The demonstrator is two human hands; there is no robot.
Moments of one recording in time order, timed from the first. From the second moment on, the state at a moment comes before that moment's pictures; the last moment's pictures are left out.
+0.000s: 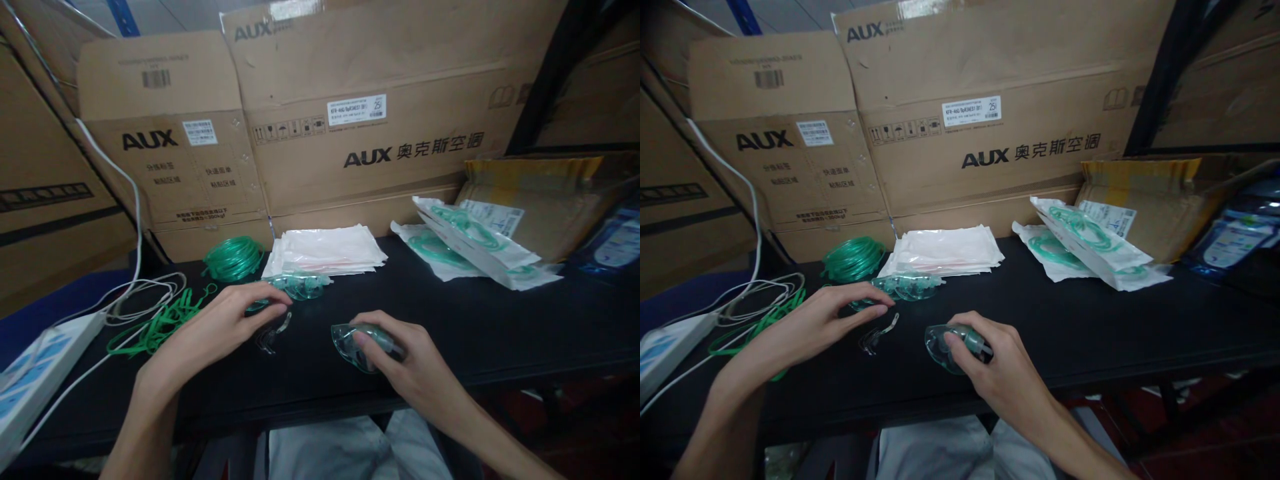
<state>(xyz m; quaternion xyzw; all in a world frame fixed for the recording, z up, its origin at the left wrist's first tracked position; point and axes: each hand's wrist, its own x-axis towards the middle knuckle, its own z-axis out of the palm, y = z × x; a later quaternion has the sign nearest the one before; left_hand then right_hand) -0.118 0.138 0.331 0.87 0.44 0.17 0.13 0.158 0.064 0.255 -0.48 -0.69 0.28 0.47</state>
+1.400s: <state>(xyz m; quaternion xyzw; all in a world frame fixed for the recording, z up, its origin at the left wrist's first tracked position) -0.113 0.137 0.317 0.85 0.51 0.06 0.12 0.158 0.061 0.260 -0.45 -0.71 0.27 0.47</state>
